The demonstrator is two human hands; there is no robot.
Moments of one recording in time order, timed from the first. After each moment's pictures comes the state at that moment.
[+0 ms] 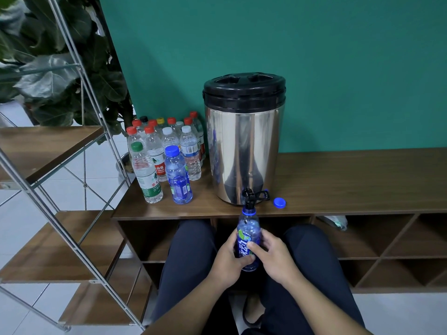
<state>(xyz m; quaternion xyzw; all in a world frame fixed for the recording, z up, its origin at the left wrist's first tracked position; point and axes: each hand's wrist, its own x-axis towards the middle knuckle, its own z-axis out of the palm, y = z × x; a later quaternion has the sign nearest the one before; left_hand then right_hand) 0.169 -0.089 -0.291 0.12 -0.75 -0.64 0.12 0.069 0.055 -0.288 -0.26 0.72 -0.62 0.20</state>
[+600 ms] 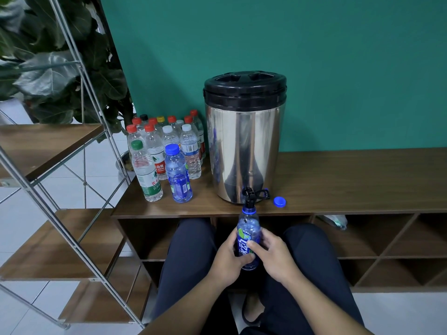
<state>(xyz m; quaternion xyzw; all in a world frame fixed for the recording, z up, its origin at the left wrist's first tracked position) 0.168 -0.090 -0.294 0.13 -0.75 -0.64 0.11 0.068 0.055 -0.289 -0.26 0.71 -0.62 0.20</state>
